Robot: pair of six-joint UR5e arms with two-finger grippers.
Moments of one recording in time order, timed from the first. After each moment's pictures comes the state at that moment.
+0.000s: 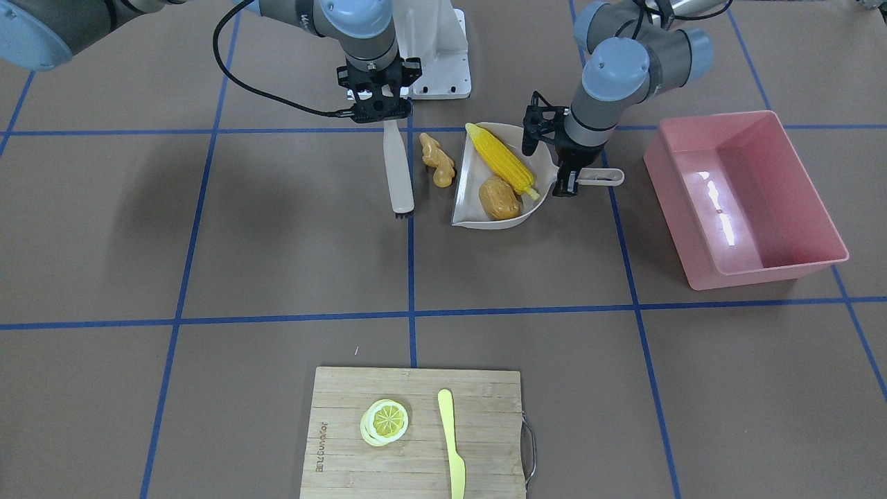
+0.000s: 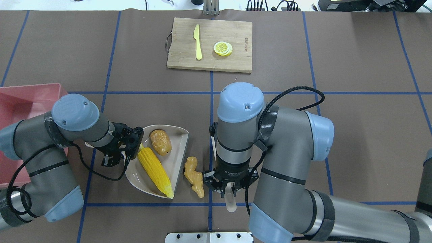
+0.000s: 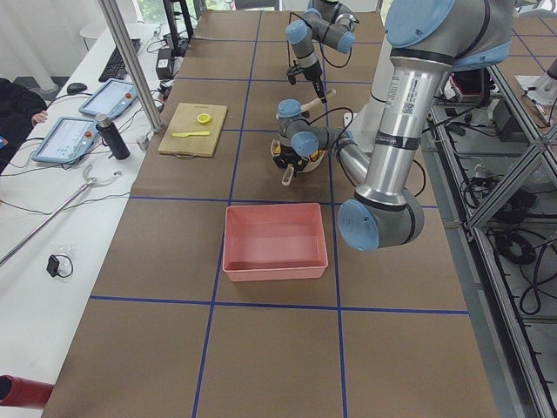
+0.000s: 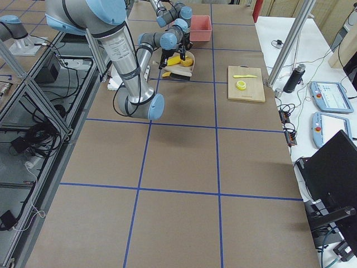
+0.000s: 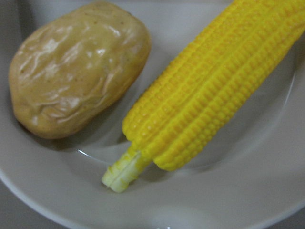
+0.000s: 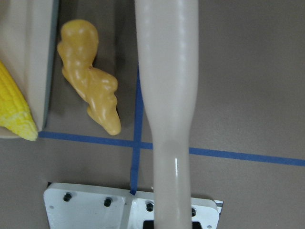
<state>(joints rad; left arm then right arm) -0.55 -1.85 -1.86 -1.69 -1.96 0.61 0.40 -0.88 1.89 -1.98 2.27 1.11</state>
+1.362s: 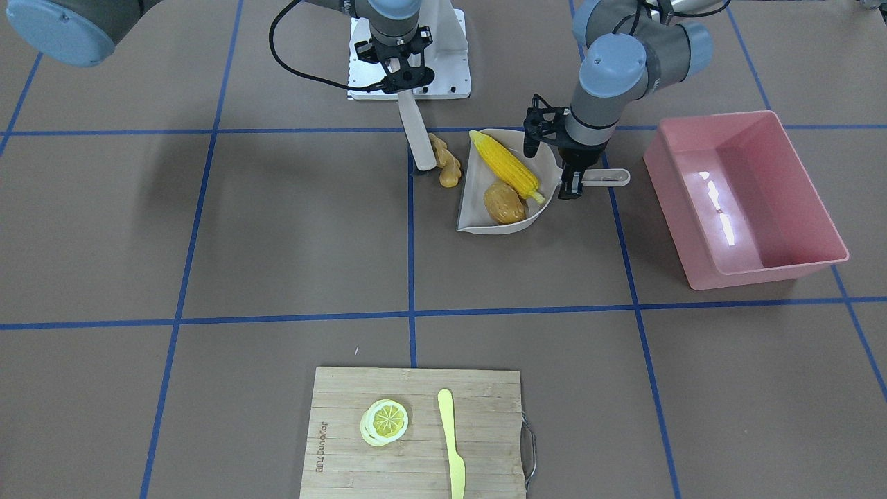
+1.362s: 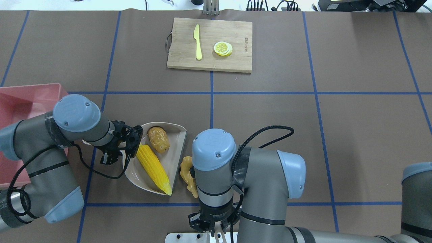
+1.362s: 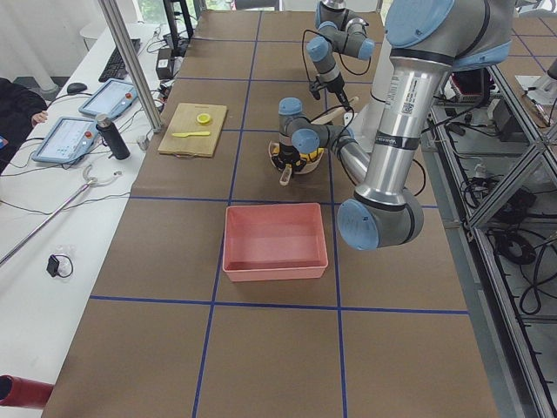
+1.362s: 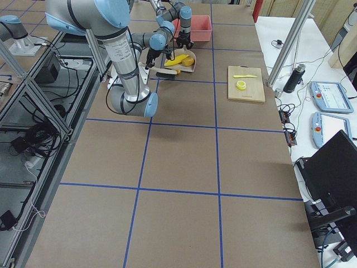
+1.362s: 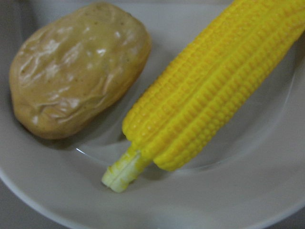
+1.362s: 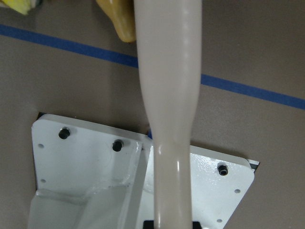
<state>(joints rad) -0.54 -1.86 -1.87 -1.66 -1.91 0.61 0.27 -0.81 1.83 -1.98 2.25 1.07</state>
